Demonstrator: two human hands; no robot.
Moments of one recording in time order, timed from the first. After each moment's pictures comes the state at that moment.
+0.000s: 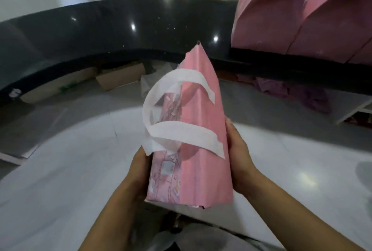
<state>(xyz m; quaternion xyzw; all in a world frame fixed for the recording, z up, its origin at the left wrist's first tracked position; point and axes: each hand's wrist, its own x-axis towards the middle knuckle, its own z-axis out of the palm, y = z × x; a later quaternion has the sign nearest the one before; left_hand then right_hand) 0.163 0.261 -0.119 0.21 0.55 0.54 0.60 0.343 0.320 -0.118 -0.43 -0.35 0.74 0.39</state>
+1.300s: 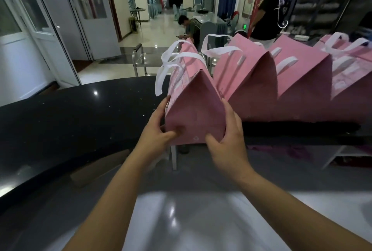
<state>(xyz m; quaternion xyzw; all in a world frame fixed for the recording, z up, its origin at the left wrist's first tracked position) 0.076 0.527 -0.044 0.61 0.40 0.52 0.45 0.264 0.477 -0.034 -0.55 -0.60 0.21 0.54</state>
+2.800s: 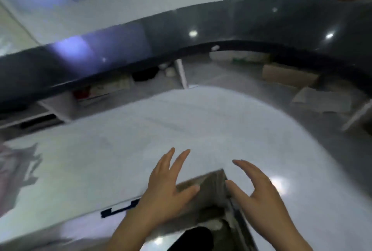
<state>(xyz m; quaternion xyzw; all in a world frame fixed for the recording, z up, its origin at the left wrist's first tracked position) 0.187 0.055 -0.133 0.21 0.92 0.28 0.20 0.288 0.268 -0.128 -0.22 -0.85 0.47 -0.02</state>
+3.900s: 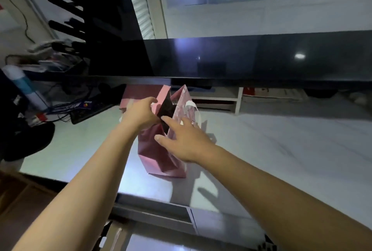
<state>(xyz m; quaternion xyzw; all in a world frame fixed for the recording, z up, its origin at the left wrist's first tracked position) -0.007 -0.604 -0.025 -0.13 0.97 0.19 0.01 0.032 -0.433 -0.052 0.21 -0.92 0.28 -0.14</state>
